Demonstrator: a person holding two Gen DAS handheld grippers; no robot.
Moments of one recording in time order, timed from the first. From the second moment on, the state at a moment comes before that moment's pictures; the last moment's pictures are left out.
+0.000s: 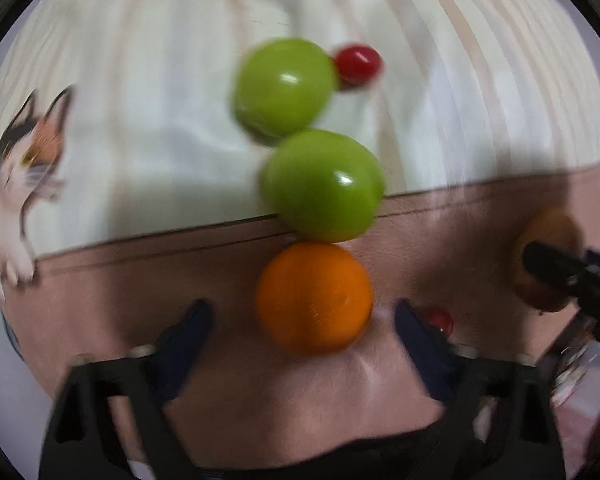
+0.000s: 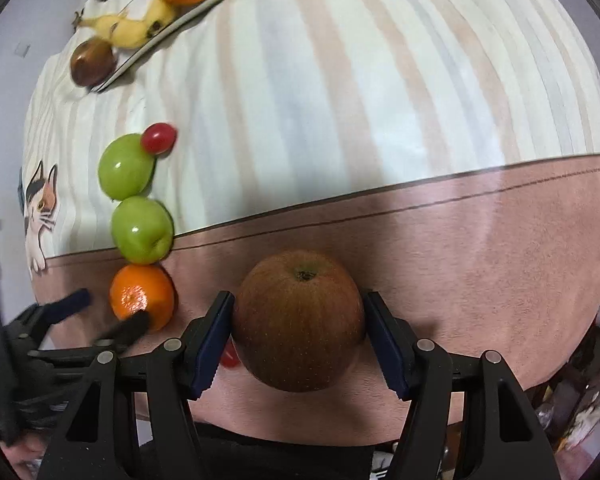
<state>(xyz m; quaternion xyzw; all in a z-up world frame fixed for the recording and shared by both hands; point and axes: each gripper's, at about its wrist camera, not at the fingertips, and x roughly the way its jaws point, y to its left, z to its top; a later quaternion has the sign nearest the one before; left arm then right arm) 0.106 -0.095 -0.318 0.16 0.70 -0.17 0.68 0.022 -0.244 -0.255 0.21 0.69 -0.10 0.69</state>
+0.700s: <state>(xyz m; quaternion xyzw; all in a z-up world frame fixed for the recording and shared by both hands) 0.095 -0.046 -0.319 0.14 0.68 -0.10 0.71 0.046 -0.221 -0.269 0.13 0.71 -0.07 0.69</state>
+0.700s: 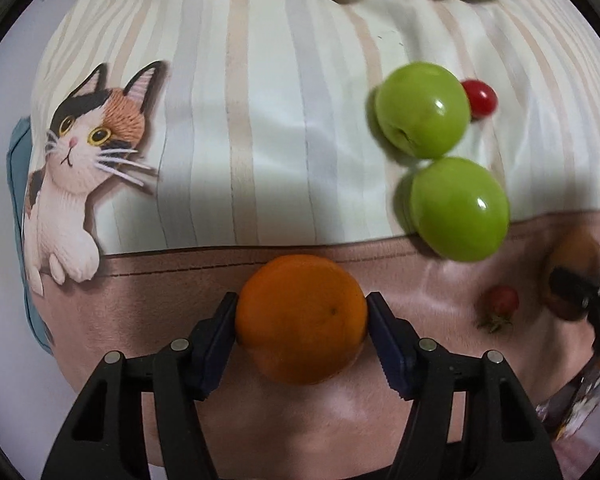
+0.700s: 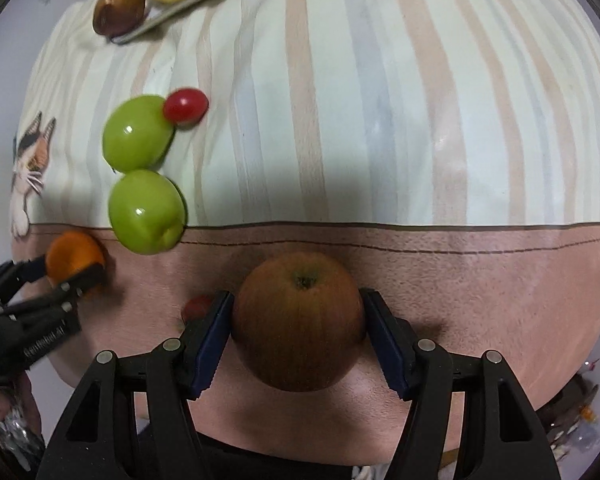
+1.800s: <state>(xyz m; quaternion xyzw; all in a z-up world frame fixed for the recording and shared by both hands) 0.416 -0.135 -0.203 0.04 0.66 -0.17 0.73 0.327 -0.313 -0.150 0.15 0.58 -0.06 0.80</state>
